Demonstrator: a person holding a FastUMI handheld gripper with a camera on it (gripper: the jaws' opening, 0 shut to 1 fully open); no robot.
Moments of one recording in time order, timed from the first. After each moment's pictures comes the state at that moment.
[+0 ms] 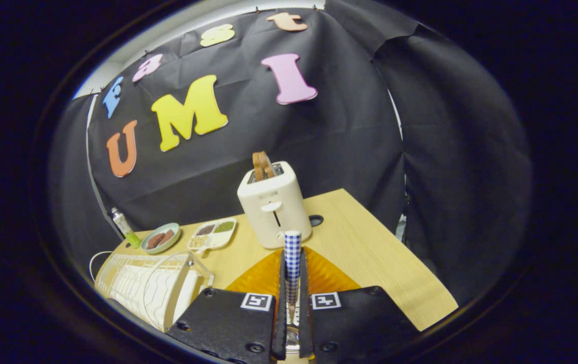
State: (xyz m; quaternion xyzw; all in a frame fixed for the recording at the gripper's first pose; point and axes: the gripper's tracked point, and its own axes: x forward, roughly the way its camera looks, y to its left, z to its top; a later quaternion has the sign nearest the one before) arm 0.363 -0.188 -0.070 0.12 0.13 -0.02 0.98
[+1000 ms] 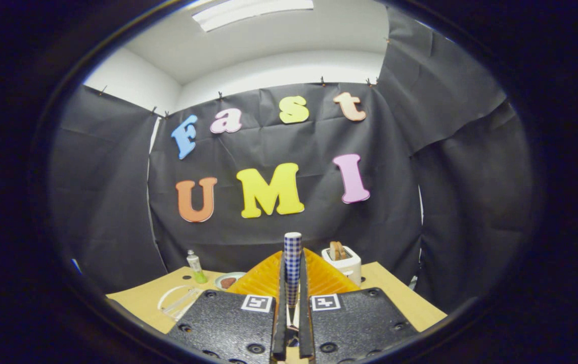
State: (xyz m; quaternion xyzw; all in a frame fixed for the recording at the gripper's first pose) arm 0.125 0.009 0.121 0.05 -0.06 0.04 1.00
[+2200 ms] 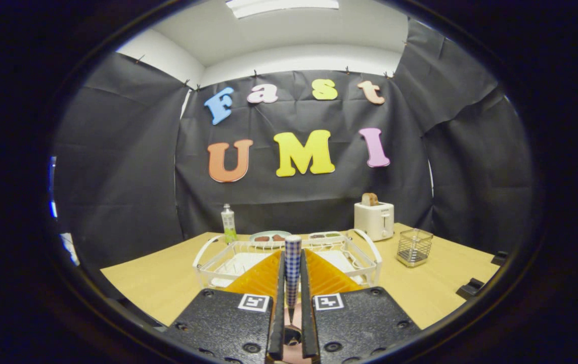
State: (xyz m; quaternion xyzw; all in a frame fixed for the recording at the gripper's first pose) arm 0.078 0.170 -0.096 0.02 -0.02 0.05 1.00
